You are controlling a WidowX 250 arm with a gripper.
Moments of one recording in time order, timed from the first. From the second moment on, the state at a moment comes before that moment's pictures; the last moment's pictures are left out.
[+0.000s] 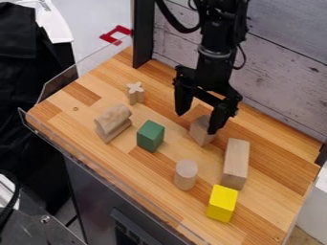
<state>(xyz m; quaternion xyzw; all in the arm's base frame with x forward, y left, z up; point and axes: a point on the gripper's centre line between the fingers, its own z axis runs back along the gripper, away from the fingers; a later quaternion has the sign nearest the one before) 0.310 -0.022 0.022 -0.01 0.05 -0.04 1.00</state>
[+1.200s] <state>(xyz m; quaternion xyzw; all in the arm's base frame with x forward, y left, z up) 0.307 -0.034 0.010 -0.03 0.06 -0.05 1.00</state>
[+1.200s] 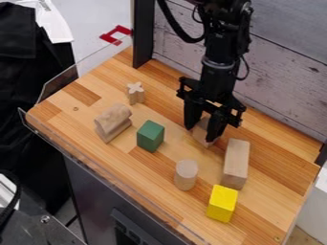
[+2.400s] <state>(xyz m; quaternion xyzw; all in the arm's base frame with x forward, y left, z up) 0.244 0.035 0.093 -0.01 0.01 0.05 1.00</state>
